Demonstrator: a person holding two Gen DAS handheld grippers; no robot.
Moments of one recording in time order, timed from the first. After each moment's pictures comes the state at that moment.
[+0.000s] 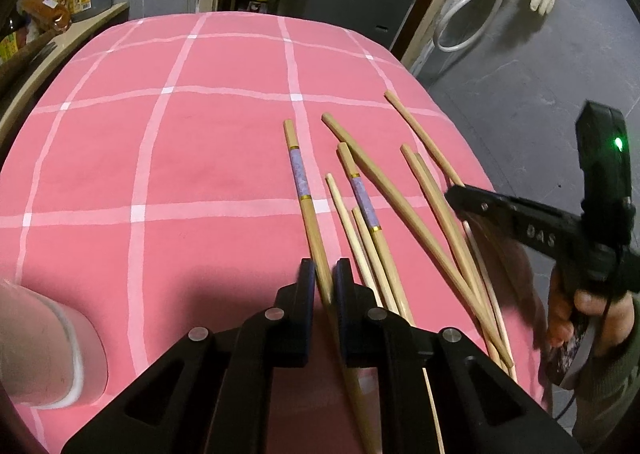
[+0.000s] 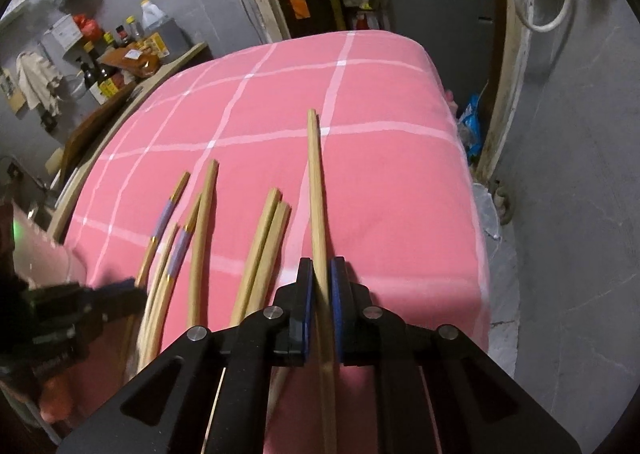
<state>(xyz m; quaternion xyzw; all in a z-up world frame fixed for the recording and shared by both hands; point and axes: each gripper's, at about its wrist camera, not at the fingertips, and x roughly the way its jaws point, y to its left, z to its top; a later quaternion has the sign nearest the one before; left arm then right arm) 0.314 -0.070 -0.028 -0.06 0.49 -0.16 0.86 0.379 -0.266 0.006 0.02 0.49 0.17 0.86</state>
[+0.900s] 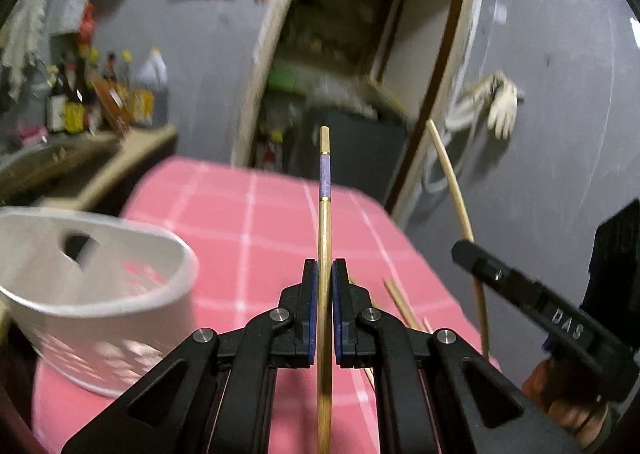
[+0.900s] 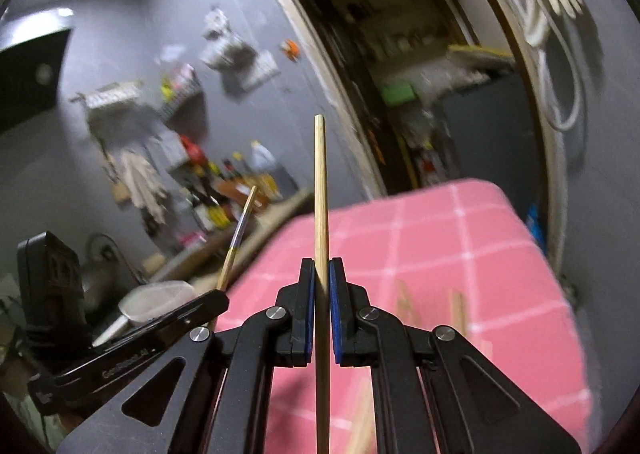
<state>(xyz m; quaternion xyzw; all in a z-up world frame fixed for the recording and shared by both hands) 0.206 -0.006 0.070 -0.11 0.21 -0.12 0.96 0.246 -0.205 0.095 0.14 0.20 0.28 0.93</state>
